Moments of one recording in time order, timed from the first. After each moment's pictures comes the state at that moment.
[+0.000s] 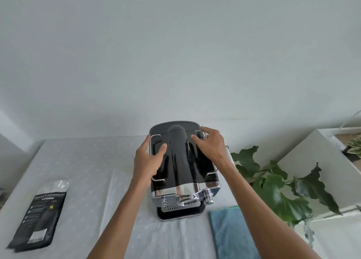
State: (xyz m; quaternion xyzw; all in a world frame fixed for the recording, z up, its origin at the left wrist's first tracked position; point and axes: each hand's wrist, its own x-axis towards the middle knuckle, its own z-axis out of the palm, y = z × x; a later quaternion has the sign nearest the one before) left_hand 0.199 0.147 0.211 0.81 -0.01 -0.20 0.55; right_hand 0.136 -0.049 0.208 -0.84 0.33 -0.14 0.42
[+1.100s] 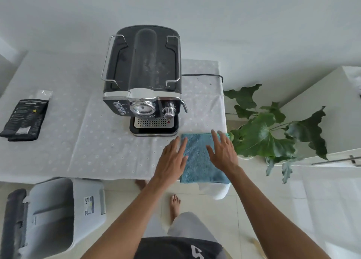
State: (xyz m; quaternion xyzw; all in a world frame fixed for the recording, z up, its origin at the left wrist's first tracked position) left_hand -0.057 0.091 -0.019 0.91 -0.37 -0.11 0.16; right_hand -0.123 -0.117 -0.029 -0.96 0.22 0.07 0.16
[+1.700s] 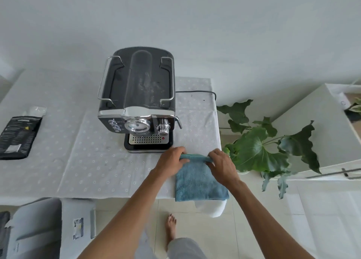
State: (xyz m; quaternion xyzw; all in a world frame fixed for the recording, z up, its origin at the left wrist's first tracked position) left_hand -0.001 0.049 0.006 0.87 -0.34 -0.23 0.27; right_hand -0.123 -0.132 -0.004 -0.96 0.18 0.04 0.19
